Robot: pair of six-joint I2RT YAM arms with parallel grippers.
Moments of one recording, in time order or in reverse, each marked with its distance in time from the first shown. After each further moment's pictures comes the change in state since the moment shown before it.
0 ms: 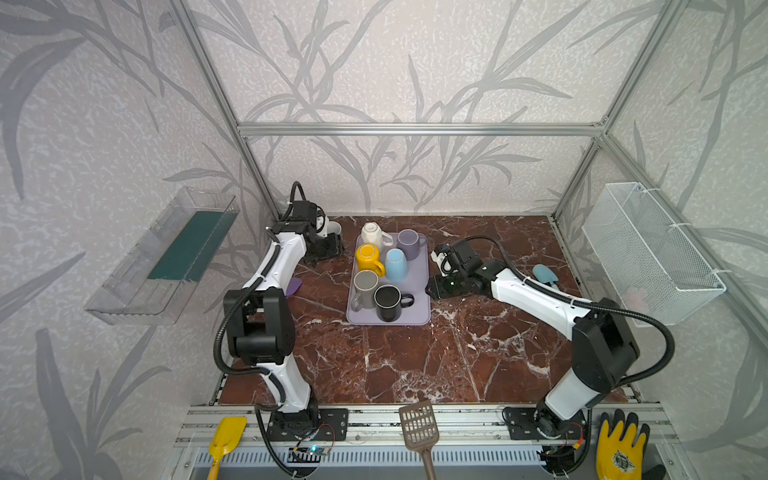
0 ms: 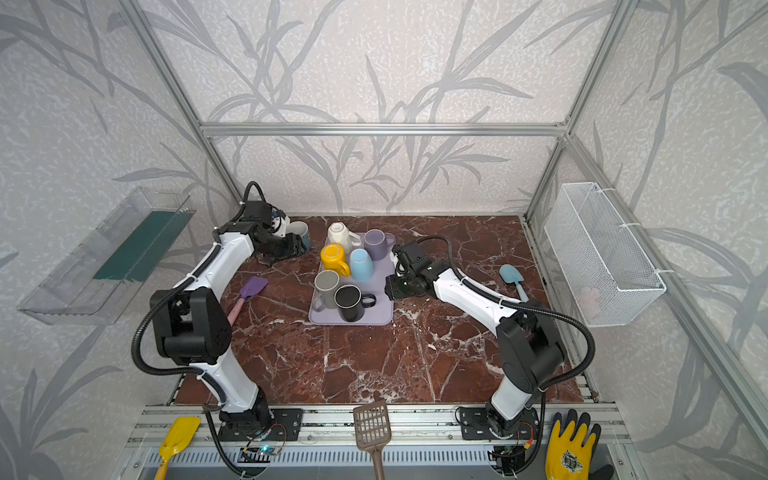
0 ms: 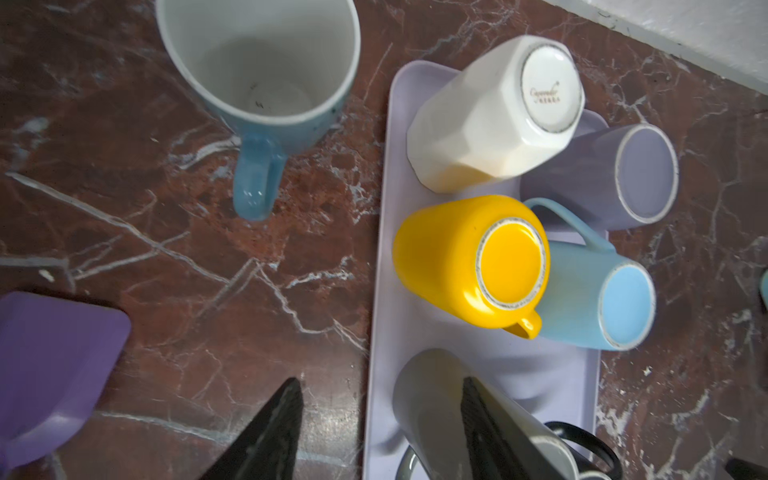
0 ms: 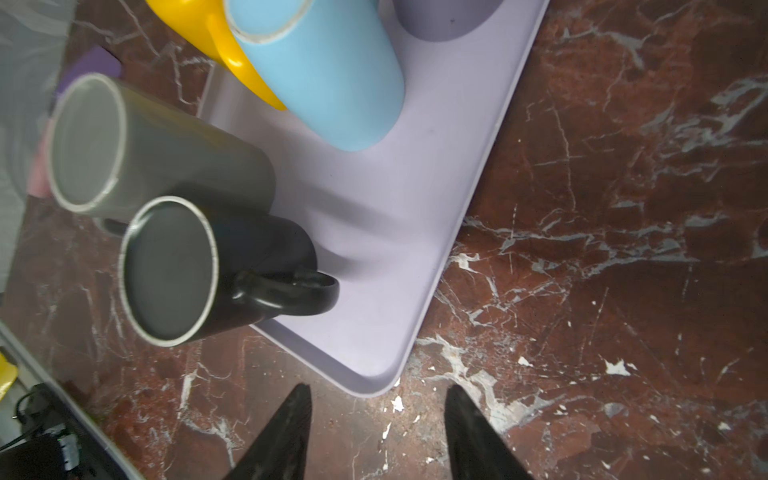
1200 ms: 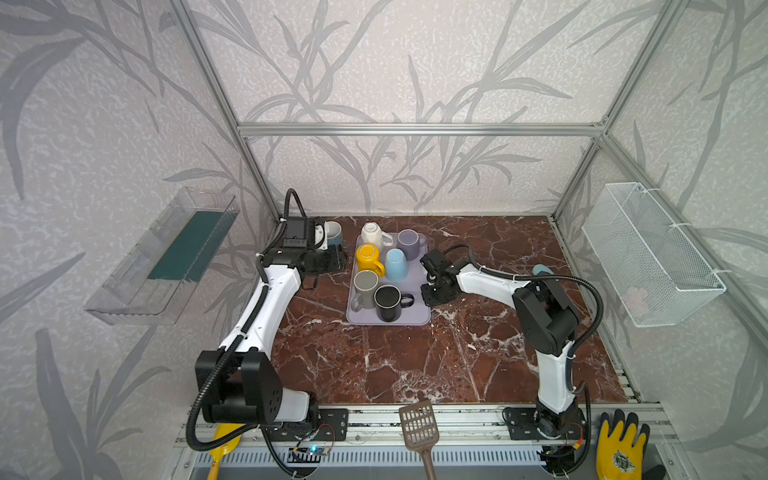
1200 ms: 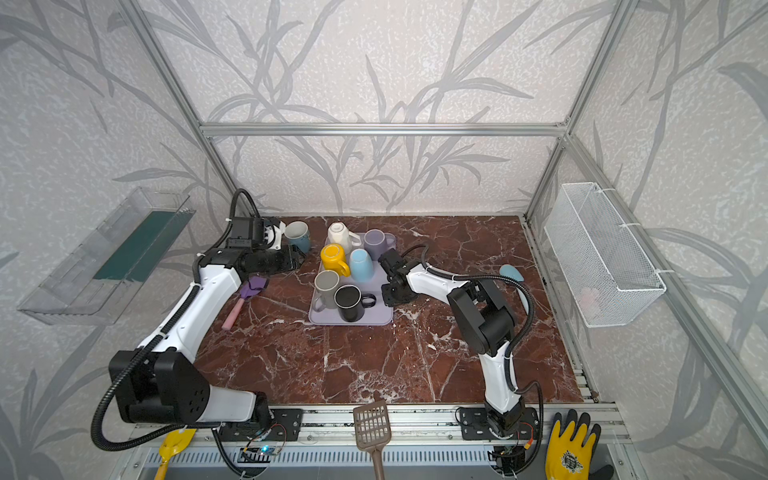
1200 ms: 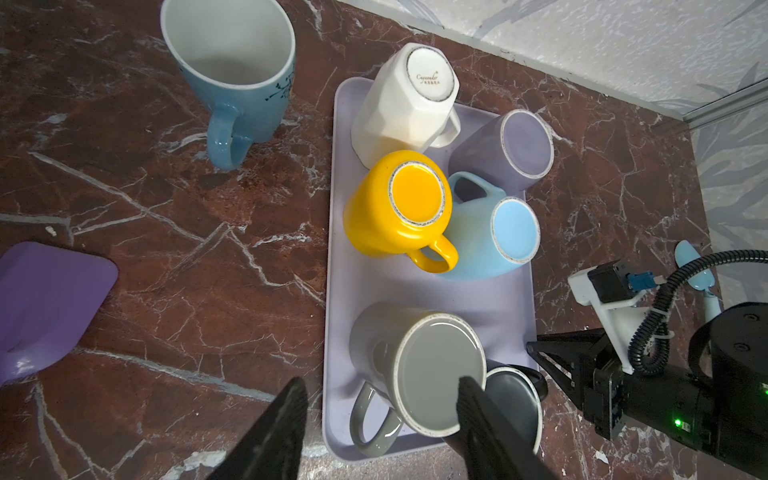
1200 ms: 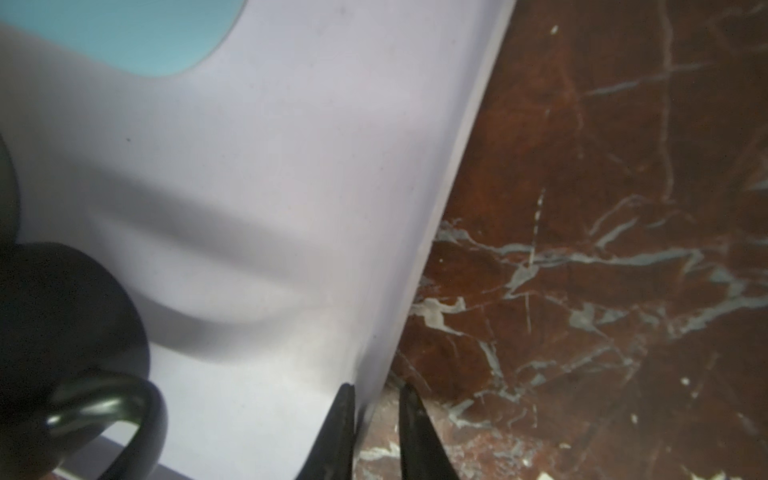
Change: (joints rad) left arm -0.068 -0.338 -0.238 0.079 -0.014 -0.045; right arm 0.021 0.319 0.124 -0.040 0.109 0.016
